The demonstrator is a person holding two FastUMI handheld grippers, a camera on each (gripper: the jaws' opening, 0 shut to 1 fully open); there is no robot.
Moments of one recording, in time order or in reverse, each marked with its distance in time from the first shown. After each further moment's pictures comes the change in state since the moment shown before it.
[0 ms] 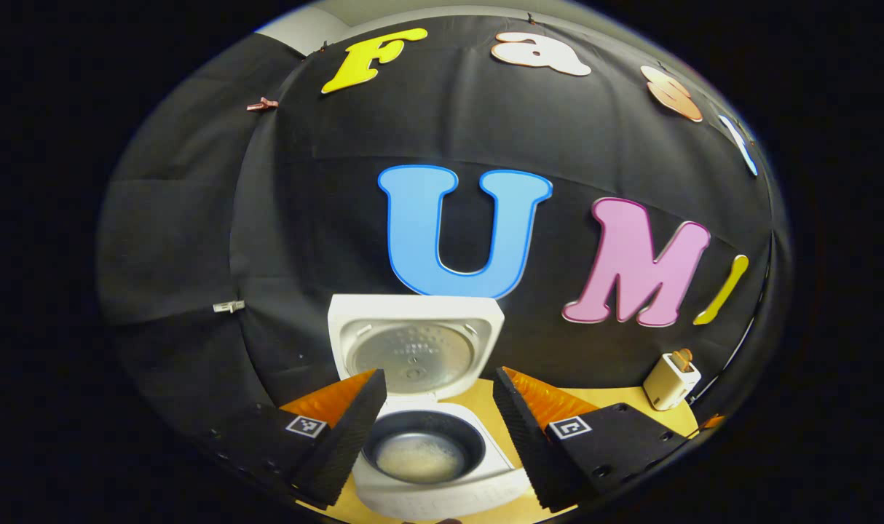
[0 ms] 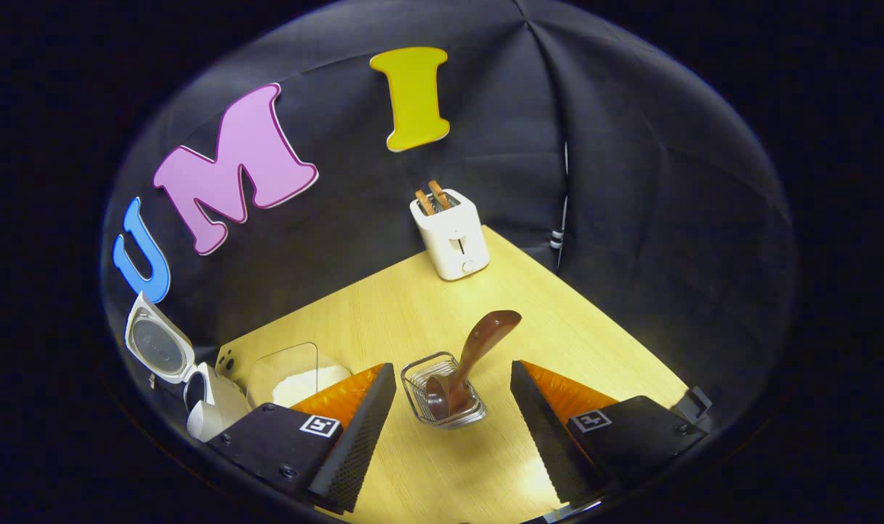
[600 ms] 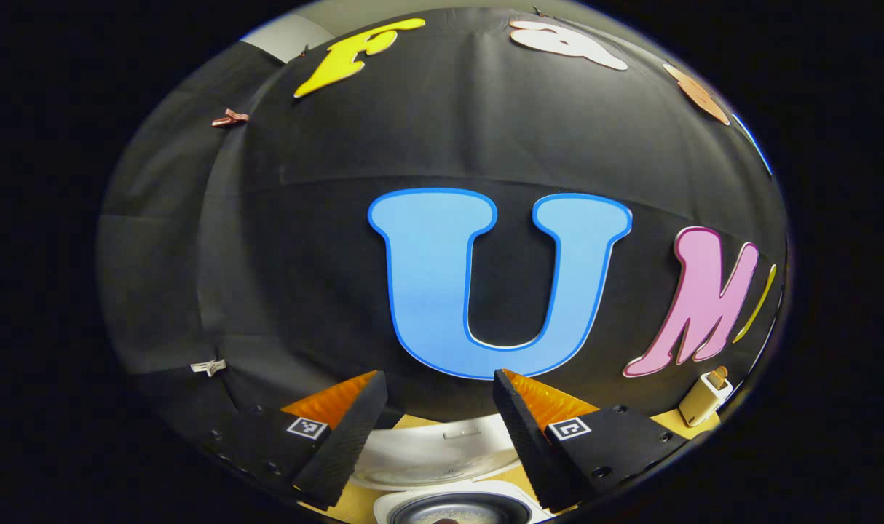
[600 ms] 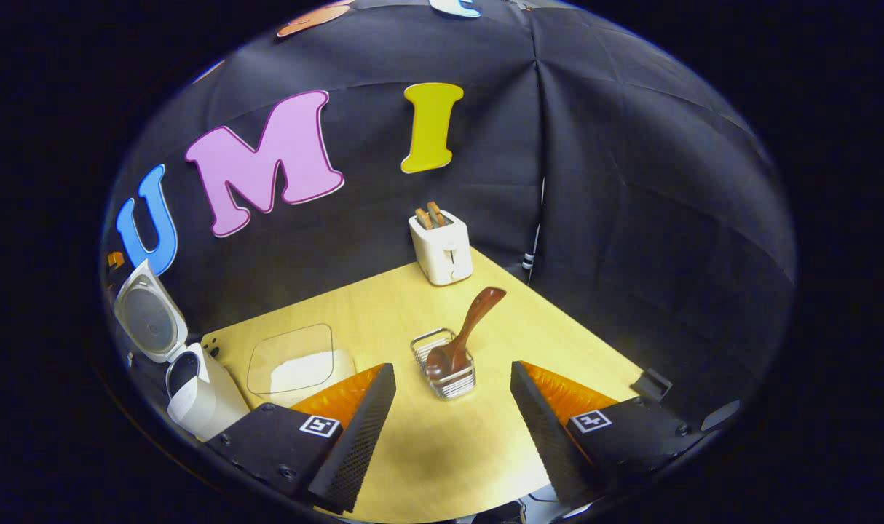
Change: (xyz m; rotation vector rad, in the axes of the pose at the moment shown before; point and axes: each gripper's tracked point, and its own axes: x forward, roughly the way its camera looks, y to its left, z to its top) left arm 0.157 0.033 0.068 0.047 -0.045 -0.014; right arm -0.086 0.035 -0.046 -0.075 -0.063 -0.103
